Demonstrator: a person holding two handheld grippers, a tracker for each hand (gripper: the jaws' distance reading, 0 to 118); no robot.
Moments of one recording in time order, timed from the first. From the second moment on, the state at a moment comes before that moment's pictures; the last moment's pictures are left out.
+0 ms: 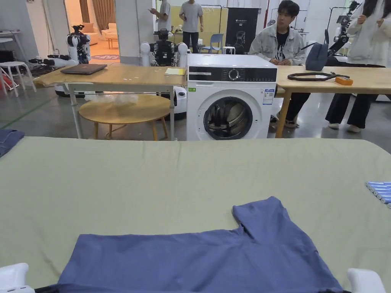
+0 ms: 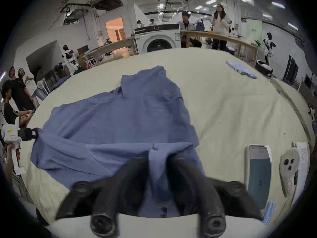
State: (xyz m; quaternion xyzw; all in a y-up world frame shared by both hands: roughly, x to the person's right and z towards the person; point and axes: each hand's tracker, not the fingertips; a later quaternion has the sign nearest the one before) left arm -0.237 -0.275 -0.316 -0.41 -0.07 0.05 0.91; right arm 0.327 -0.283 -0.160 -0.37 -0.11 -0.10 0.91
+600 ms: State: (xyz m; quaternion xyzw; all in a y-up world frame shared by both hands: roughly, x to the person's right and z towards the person) left arm -0.196 -0.167 -0.164 -0.14 -0.14 0.04 0.98; right arm 0.276 -0.176 -0.035 -0.10 -0.12 -0.12 0.98
